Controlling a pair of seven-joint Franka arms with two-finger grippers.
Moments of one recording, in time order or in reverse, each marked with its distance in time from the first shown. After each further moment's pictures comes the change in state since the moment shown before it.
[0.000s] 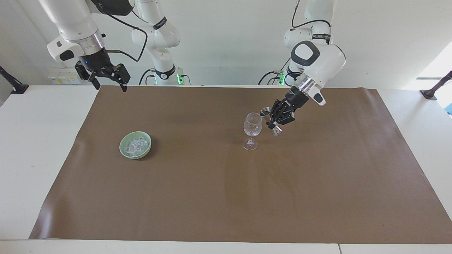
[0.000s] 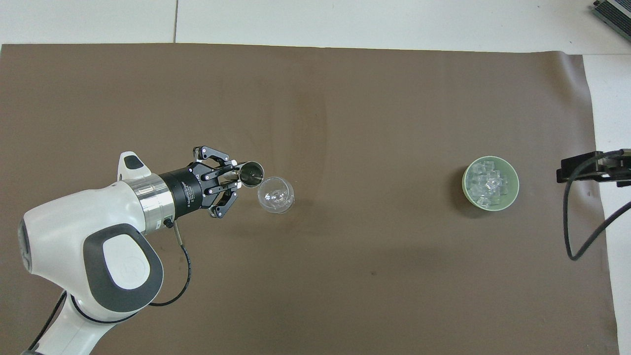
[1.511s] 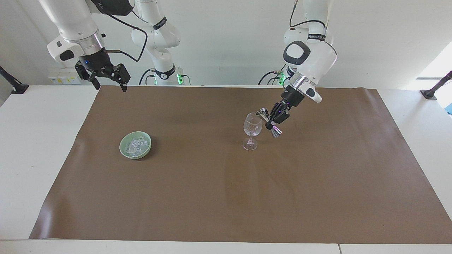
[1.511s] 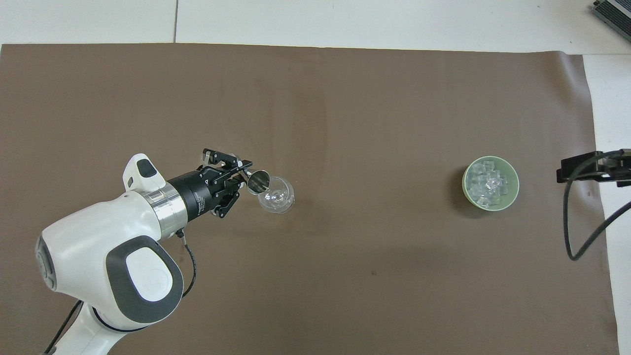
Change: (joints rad) left arm -0.061 0.001 -0.006 -0.027 0.015 0.158 0.246; right arm 0.000 0.000 0.000 0.000 0.000 0.000 0.000
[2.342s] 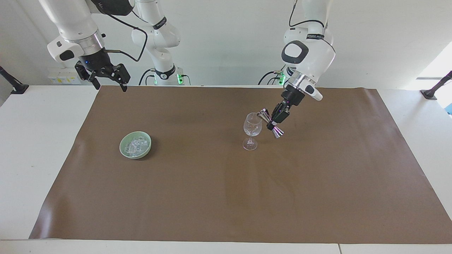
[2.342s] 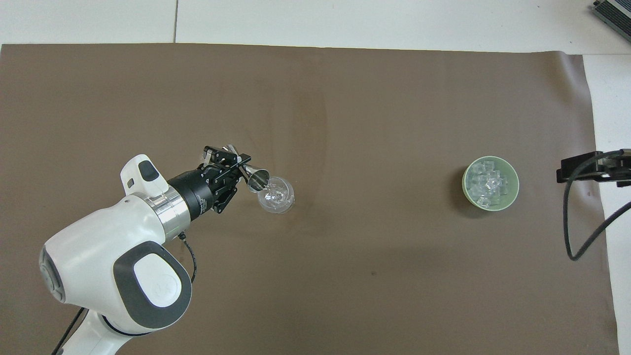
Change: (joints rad) left arm -0.031 0.000 -0.003 -0.001 0.000 0.107 0.113; right arm 0.000 0.000 0.000 0.000 0.000 0.000 0.000
